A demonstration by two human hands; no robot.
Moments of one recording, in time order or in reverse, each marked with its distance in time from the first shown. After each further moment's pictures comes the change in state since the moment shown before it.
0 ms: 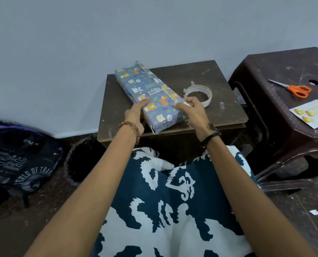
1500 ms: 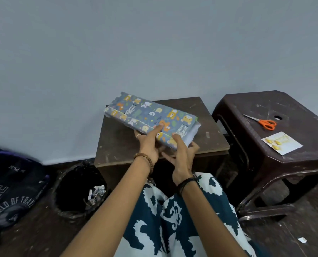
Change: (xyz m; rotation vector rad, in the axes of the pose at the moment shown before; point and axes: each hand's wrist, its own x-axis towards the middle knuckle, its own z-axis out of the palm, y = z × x) left_hand -0.027 -0.026 0.032 -0.096 -0.206 0.098; right_hand -0.069 -0.019 0.044 0.616 0.419 0.149
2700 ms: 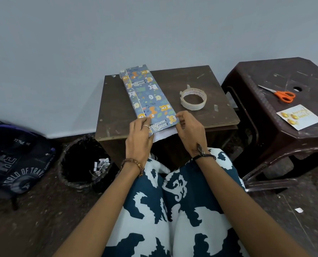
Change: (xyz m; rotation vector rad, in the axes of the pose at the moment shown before) left_hand -0.028 -0.033 -0.076 1.570 0.078 0.920; right_hand 0.065 0.024 -0.050 -1.199 -0.324 -0.983
